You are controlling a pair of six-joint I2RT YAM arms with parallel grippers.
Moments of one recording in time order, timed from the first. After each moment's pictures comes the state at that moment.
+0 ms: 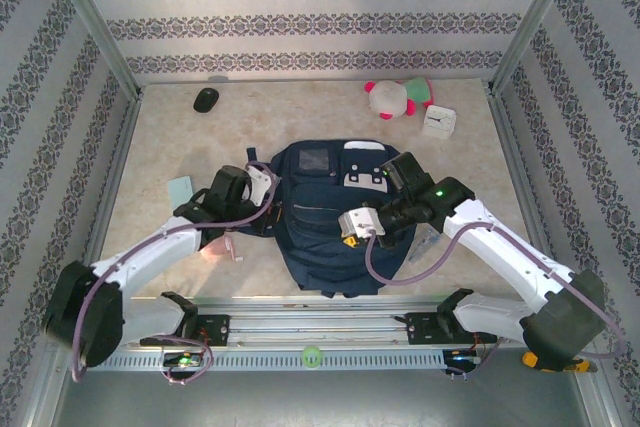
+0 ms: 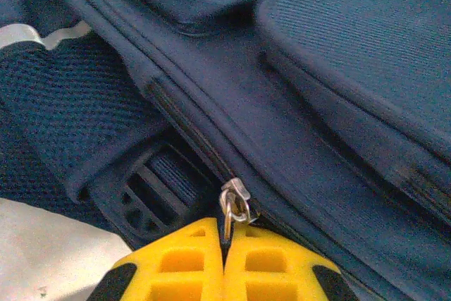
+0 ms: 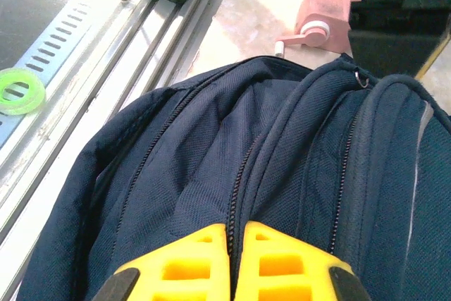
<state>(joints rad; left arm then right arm) -0.45 1.23 0.68 -0.27 0.29 -0.13 0.58 1.16 0.97 -0.91 -0.78 -1.21</state>
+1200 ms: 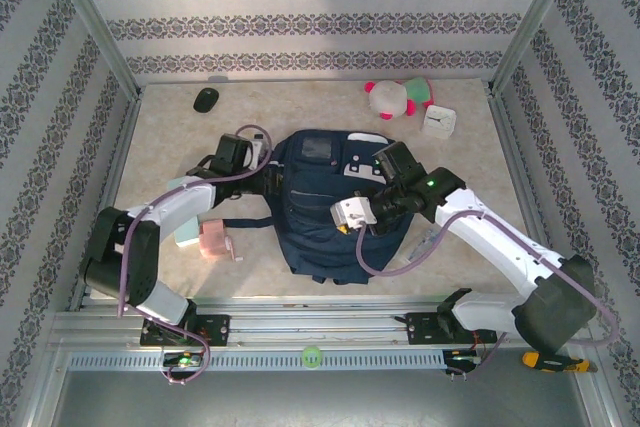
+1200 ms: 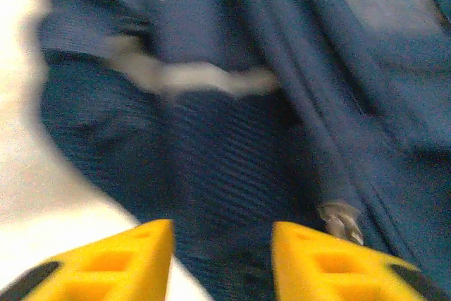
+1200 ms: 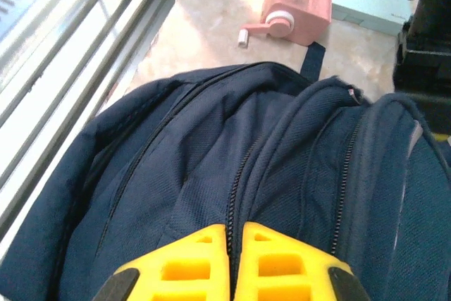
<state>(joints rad) -0.28 1.51 0.91 -0.26 0.16 -0.30 0.59 1.25 1.04 -0.83 -0.72 -1.21</state>
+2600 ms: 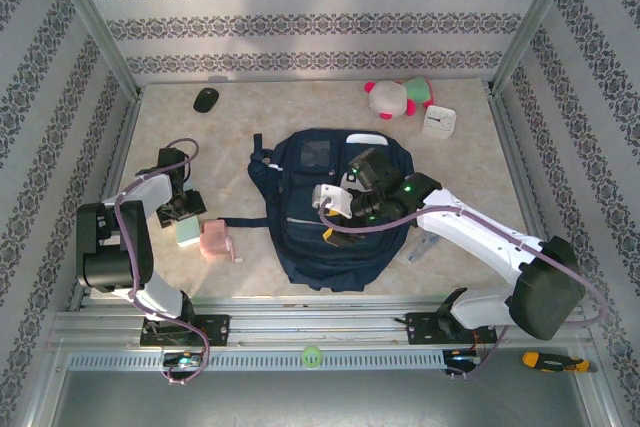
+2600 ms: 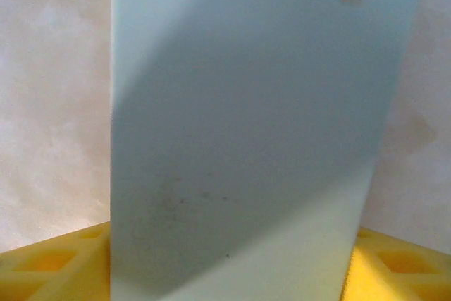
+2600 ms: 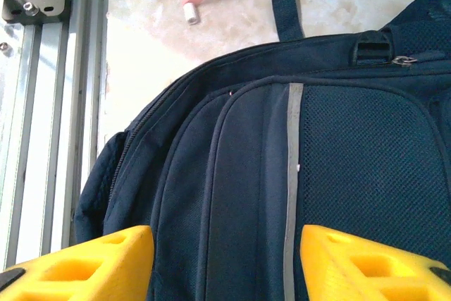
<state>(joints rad) 0.15 1.59 0.87 -0.64 -0.11 -0.35 0.71 1.33 1.02 -0.67 -0.51 -0.57</state>
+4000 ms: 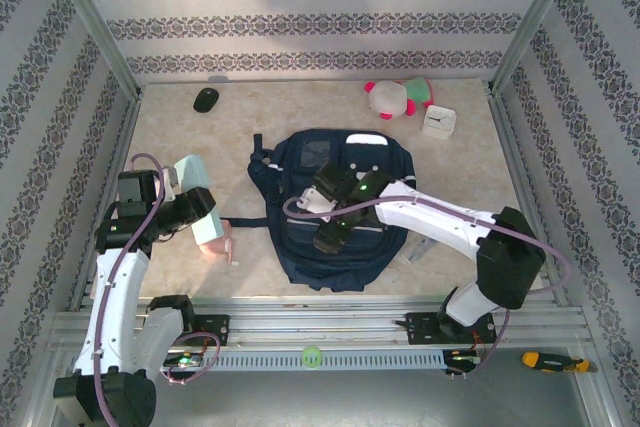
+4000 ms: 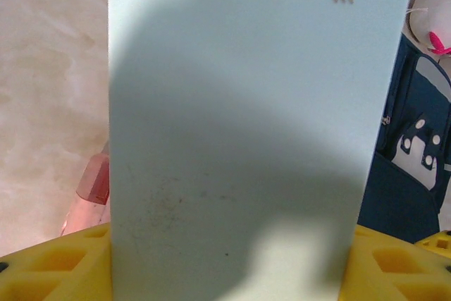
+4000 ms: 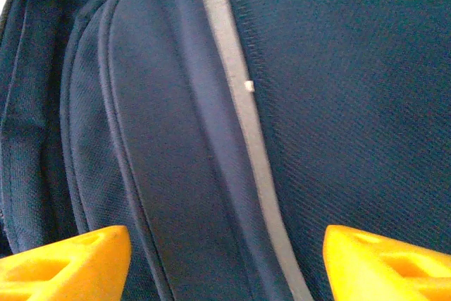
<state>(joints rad) 0.15 0.81 0.79 -0.86 0.40 -0.46 0.89 1.58 1.19 -0.87 -0.08 -0.21</state>
